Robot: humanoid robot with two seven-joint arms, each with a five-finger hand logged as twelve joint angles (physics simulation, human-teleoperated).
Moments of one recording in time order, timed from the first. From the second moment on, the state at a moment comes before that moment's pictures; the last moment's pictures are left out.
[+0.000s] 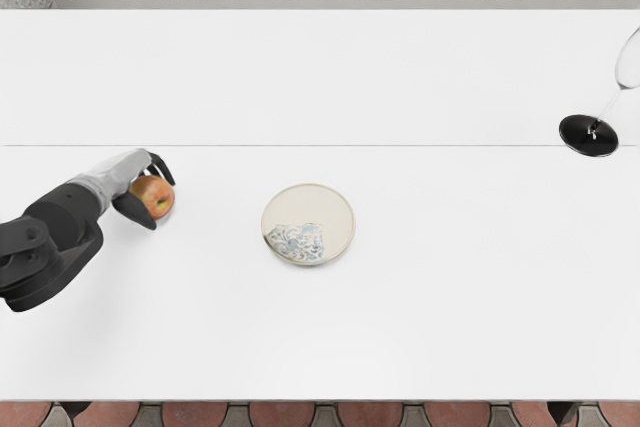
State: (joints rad) left arm -0.94 0.75 -0.08 -1.61 1.18 0.35 0.61; right arm 0.01 0.00 -0.16 0.18 -0.05 0.11 -0.28
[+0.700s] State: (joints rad) left arm -1.16 0.69 -0.15 -1.75 1.15 0.34 0.61; right arm 0.01 0.00 -0.16 0.18 -0.06 0.10 -0.28
